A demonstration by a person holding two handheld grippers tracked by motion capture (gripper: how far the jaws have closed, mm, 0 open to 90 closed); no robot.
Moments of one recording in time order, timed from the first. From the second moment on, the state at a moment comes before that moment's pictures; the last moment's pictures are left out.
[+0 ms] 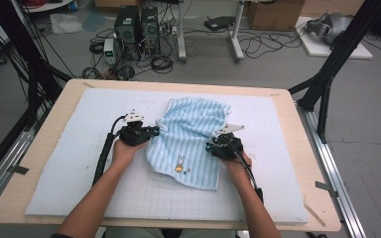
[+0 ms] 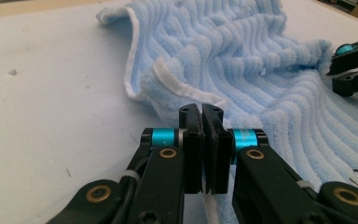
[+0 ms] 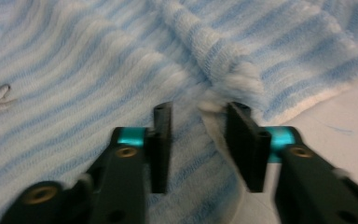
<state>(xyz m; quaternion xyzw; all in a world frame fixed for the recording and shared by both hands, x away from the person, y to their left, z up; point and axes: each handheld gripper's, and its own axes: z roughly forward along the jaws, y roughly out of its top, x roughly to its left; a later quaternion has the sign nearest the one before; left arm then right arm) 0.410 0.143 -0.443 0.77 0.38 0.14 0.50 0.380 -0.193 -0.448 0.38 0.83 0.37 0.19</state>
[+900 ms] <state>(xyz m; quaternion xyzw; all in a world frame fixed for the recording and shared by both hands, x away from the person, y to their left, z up) 0.378 0.168 -0.437 0.76 0.39 0.12 0.51 0.354 -0.232 -0.430 0.42 0.79 0.38 0.22</state>
